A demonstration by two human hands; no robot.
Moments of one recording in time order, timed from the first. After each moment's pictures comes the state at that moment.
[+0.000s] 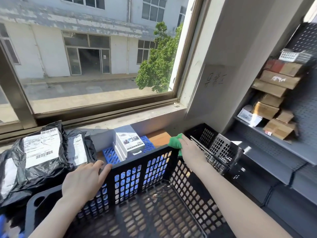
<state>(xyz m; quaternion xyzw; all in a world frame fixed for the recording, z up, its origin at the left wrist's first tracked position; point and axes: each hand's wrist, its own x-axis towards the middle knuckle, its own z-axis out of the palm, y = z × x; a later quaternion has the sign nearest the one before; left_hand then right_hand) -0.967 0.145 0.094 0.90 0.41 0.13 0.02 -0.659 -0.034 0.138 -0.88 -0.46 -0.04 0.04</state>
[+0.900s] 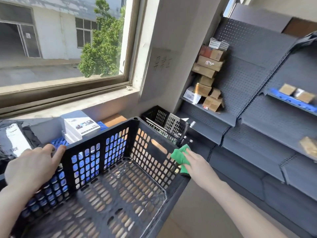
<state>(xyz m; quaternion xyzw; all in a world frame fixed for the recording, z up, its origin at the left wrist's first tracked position) -0.962 0.173 0.054 0.91 0.37 0.20 0.00 -0.746 -0.266 0.142 -0.95 -0.31 0.01 0.01</state>
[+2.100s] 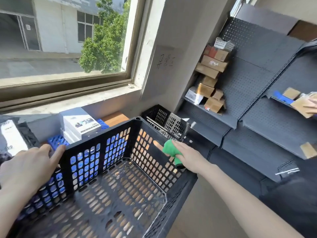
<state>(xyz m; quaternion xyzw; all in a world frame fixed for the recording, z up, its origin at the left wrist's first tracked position) -0.968 0.177 0.046 0.90 0.38 0.20 0.06 -0.692 -0.212 0.143 -0.93 -0.36 0.10 0.04</state>
